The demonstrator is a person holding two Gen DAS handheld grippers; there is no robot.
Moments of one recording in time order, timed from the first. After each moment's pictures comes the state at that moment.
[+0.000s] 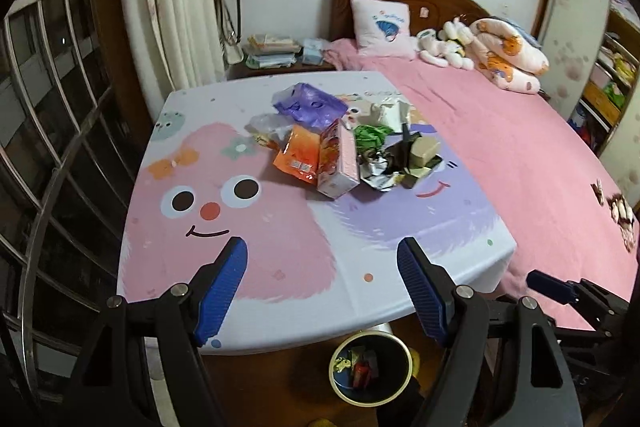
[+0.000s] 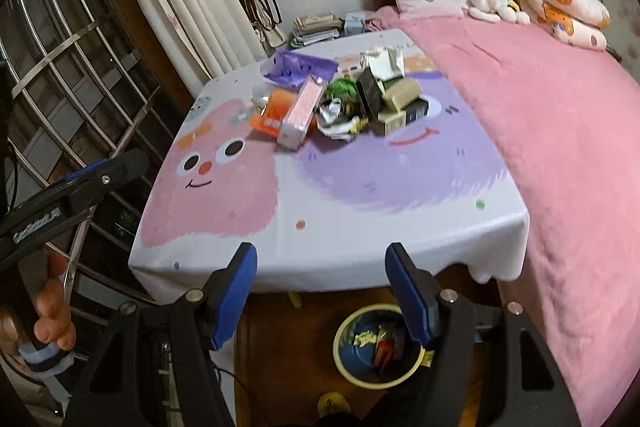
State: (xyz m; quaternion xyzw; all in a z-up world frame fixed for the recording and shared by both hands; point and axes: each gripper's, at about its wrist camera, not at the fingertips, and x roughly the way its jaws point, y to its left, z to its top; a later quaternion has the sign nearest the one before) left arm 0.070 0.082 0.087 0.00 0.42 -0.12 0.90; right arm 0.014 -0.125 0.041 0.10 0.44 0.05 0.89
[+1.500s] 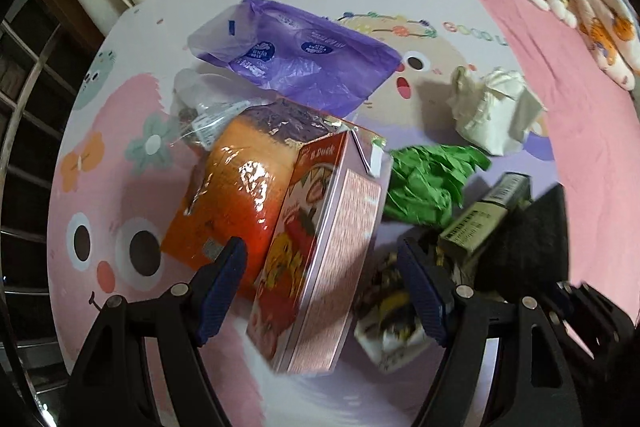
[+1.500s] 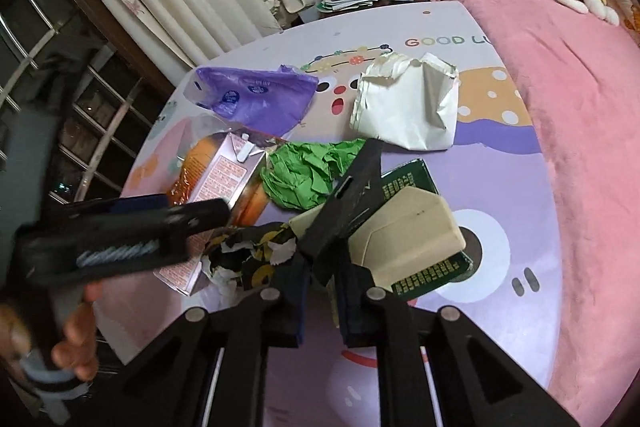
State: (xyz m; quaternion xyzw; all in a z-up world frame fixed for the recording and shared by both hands) left arm 0.361 -0.048 -0.050 -0.02 0.61 0.01 0.79; right arm 0.304 -0.209 -0.055 0.11 0.51 0.18 0.83
